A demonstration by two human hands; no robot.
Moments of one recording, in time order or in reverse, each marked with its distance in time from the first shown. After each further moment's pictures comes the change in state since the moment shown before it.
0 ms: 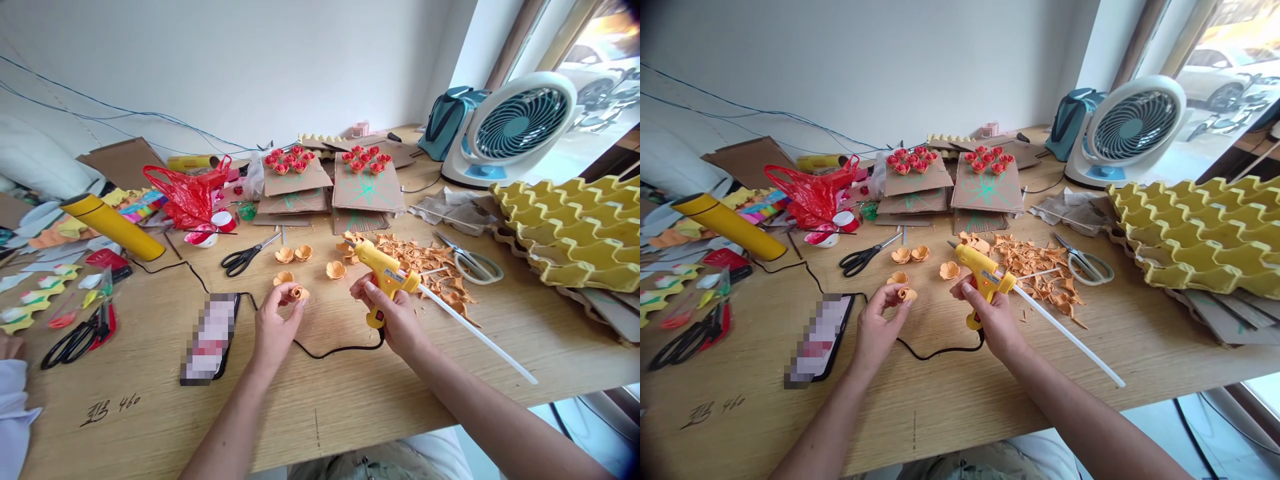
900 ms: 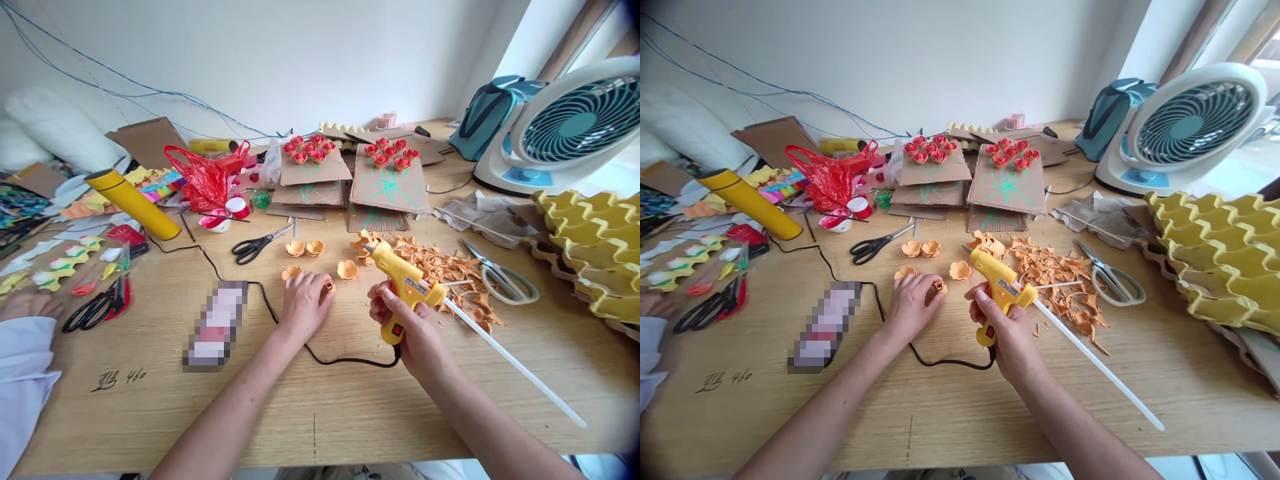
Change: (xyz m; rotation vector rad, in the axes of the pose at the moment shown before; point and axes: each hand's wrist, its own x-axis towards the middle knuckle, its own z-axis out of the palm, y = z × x) left_hand 0.024 0.008 0.035 0.569 -0.278 0.213; right_hand -0.005 -0.011 0.002 0.007 0.050 0.162
